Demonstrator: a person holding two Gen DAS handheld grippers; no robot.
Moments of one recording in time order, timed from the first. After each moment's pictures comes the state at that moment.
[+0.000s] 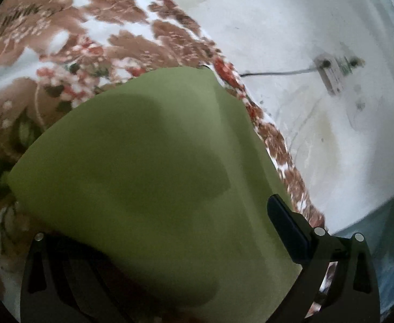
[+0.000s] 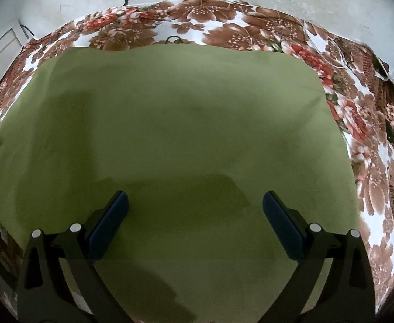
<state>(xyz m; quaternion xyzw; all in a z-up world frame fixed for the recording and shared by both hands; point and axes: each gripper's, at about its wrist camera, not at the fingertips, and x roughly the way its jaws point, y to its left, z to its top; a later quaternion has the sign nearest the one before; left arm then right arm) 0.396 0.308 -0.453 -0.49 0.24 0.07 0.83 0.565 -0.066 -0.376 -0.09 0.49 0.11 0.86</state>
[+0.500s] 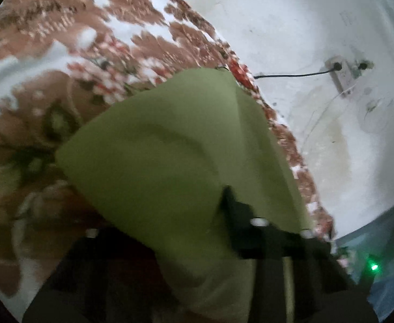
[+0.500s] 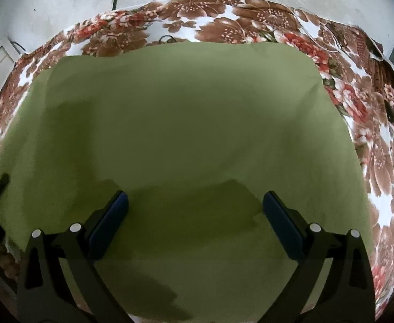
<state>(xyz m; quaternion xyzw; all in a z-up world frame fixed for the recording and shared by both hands) 0.380 0.308 -0.458 -0.49 0.25 0.08 0.83 0.559 -0.056 -0.366 -0.05 0.50 0.09 0.86</state>
